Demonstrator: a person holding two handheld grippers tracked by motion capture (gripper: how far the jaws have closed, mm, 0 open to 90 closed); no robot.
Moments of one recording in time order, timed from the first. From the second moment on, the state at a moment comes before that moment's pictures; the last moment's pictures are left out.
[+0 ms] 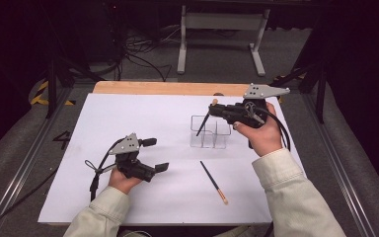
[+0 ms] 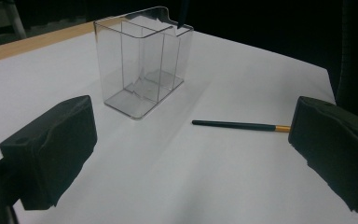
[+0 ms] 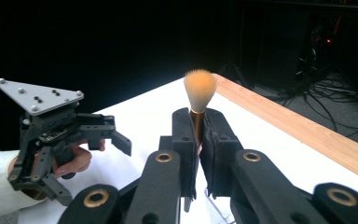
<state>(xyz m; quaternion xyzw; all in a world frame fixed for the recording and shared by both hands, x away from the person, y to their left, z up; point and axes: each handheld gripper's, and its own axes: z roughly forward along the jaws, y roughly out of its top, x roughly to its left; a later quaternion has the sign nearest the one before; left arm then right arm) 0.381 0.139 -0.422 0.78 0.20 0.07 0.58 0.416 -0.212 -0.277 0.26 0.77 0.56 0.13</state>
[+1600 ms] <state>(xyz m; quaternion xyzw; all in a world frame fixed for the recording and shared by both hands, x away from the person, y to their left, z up) 0.381 0.136 -0.422 0.80 0.19 0.07 0.57 0.451 -0.224 -0.287 0.33 0.78 0.49 0.19</state>
